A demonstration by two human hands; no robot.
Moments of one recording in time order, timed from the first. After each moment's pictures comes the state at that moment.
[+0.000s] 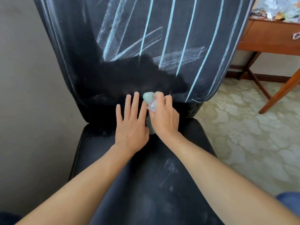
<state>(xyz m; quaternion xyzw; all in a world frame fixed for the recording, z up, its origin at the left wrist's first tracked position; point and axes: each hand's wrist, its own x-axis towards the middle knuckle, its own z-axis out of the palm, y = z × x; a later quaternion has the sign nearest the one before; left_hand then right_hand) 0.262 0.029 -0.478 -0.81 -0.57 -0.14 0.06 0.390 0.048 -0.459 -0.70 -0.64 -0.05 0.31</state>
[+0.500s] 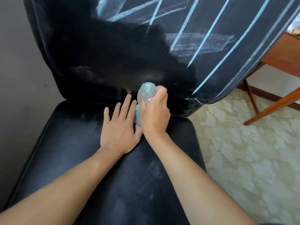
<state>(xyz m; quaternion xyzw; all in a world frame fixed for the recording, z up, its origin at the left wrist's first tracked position) 0.279 0.040 -0.555 -0.75 -0.64 -0.16 -0.05 0.383 0.068 -0.488 -0.70 -0.59 0.01 0.39</state>
